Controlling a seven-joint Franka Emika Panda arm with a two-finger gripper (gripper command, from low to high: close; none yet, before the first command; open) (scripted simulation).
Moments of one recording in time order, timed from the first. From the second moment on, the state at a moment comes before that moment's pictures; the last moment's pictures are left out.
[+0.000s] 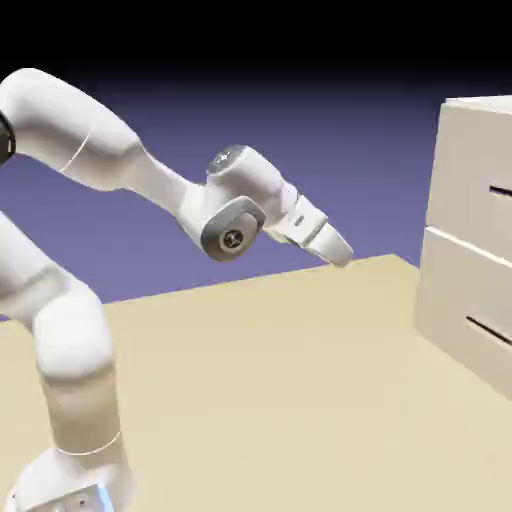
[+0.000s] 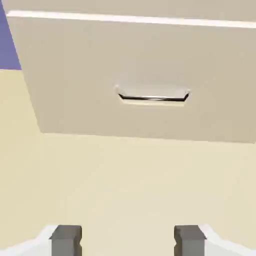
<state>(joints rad) -0.03 -0.59 0.02 -2.79 0.05 3.03 0.69</state>
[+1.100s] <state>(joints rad) -1.15 -1.14 0.66 -2.19 1.49 2.72 -0.62</state>
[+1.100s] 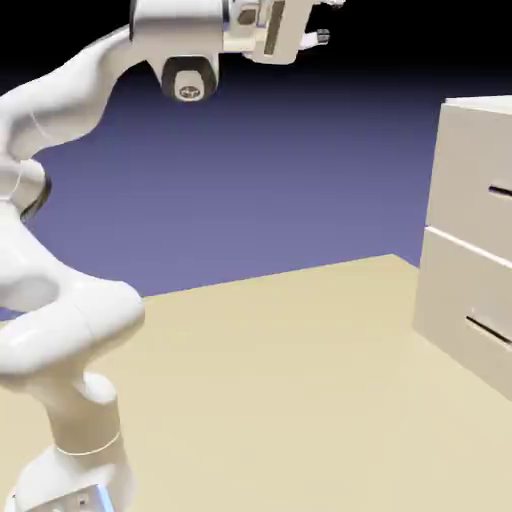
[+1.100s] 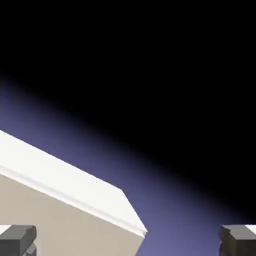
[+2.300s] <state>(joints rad) -2.29 -1.66 1.27 -1.49 2.87 2.47 -1.87</state>
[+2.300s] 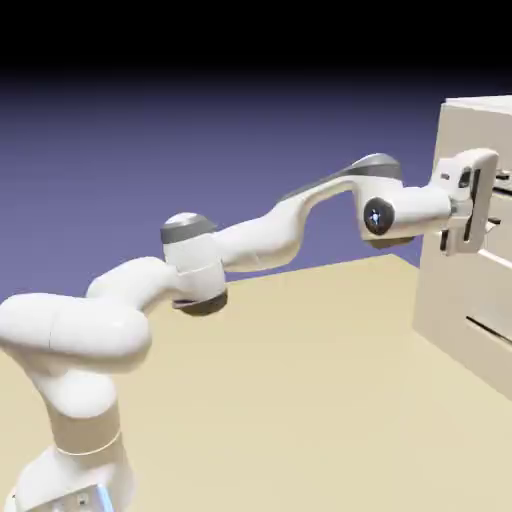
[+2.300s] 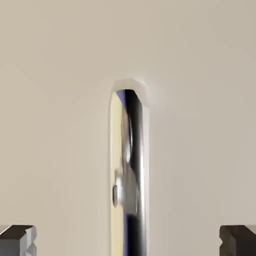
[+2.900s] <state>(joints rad) -2.17 -1.69 1.27 -1.71 2.88 2.38 -1.90</state>
